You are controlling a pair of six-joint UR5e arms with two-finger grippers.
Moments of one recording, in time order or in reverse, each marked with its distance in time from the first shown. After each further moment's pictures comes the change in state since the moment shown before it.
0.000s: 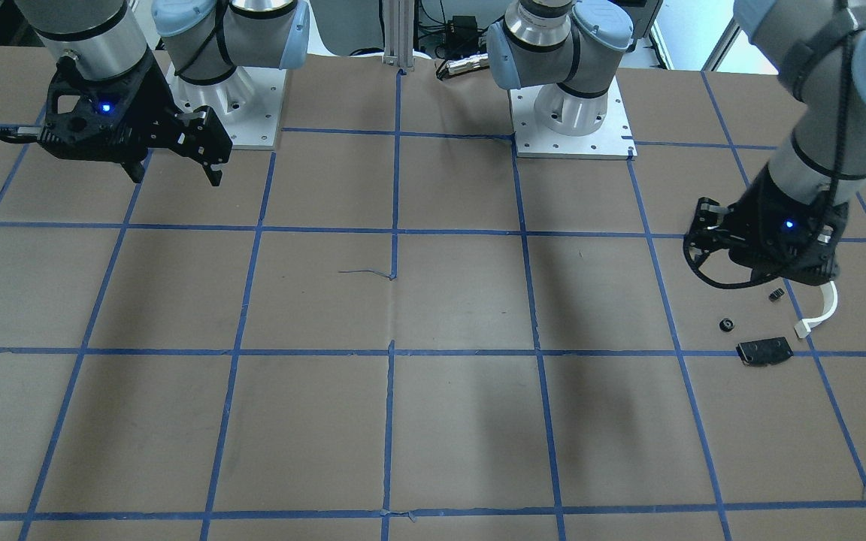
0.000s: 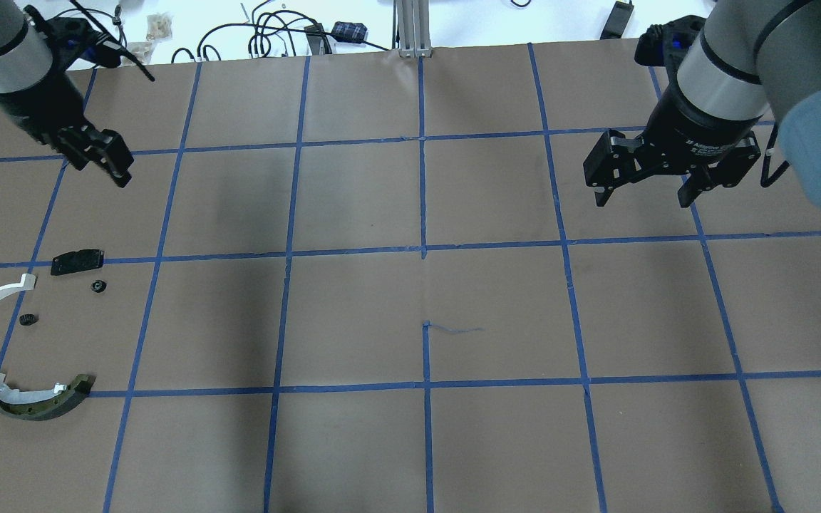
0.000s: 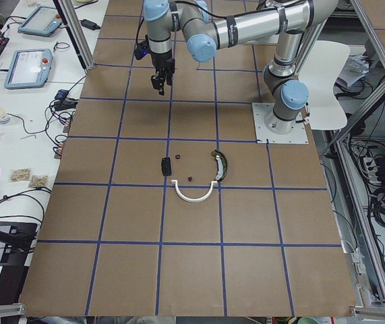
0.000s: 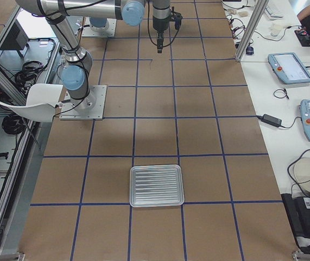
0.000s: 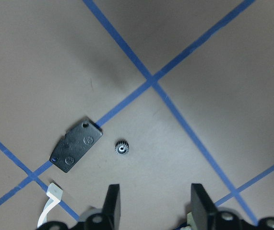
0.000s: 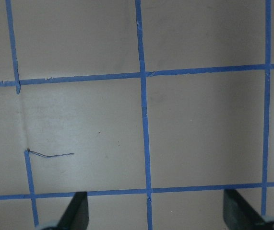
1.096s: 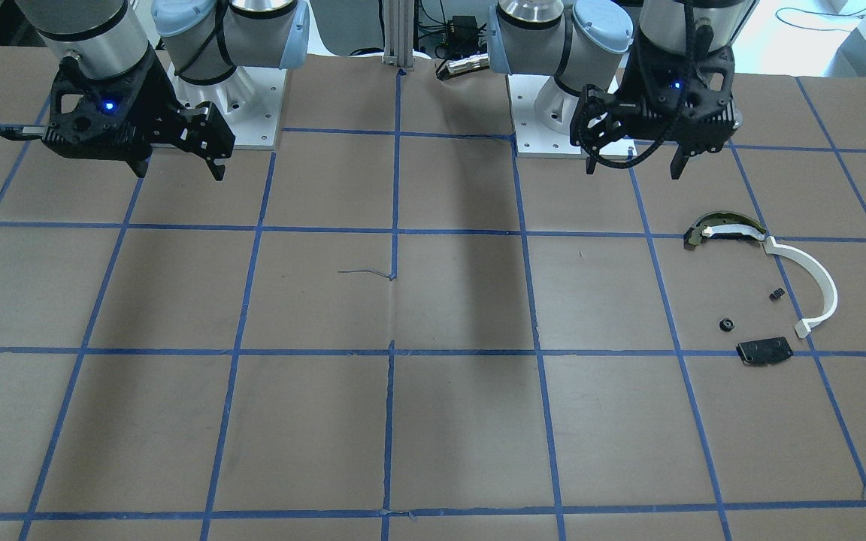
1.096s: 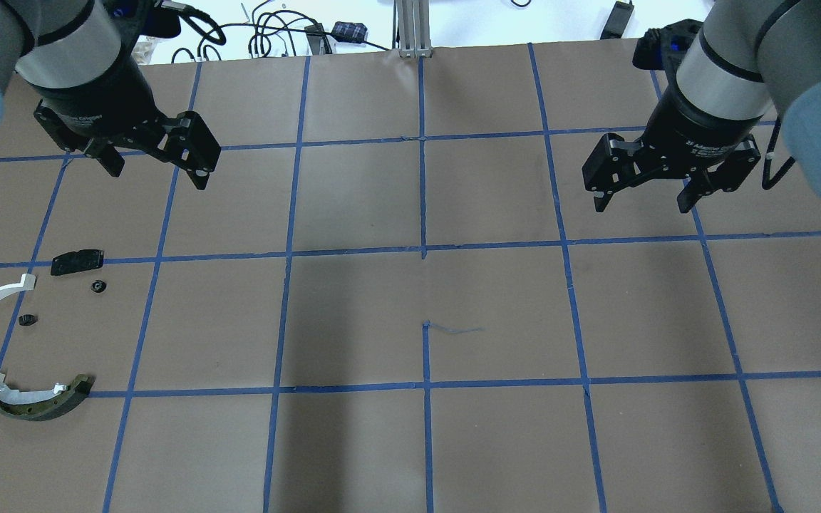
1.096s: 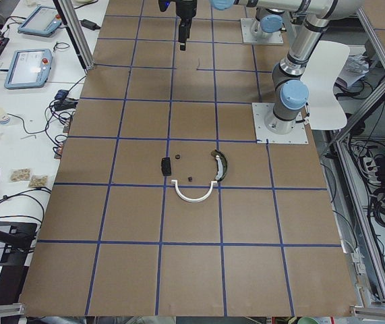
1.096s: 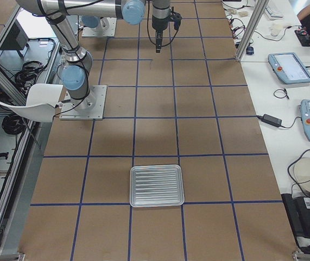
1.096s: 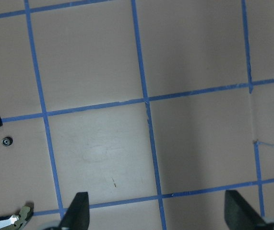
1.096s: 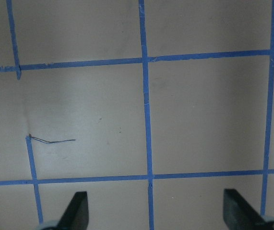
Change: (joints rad) left arm -0.193 0.141 0.000 -0.130 -0.017 -0.420; right arm 0.003 0.006 -0.014 0.031 0.004 -0.001
